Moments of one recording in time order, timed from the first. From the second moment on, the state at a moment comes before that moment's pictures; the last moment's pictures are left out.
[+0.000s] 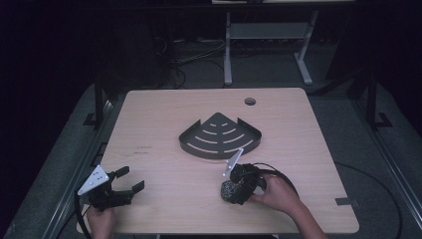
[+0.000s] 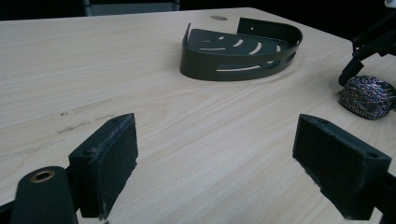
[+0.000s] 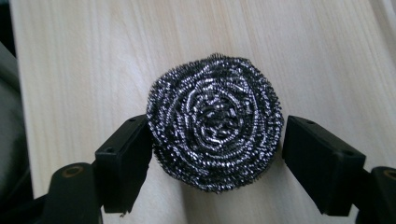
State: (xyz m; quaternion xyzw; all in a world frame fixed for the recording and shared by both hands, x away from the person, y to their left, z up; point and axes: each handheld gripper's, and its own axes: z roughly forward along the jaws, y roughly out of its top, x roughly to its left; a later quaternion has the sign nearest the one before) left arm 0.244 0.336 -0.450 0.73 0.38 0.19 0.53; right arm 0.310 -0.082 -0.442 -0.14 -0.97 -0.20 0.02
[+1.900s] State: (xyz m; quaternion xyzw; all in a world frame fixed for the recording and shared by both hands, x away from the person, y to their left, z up) left arm 0.243 0.338 -0.448 0.73 0.38 0.20 0.53; right arm 0.347 -0.065 -0.399 -0.12 -0.97 -0.20 0.03
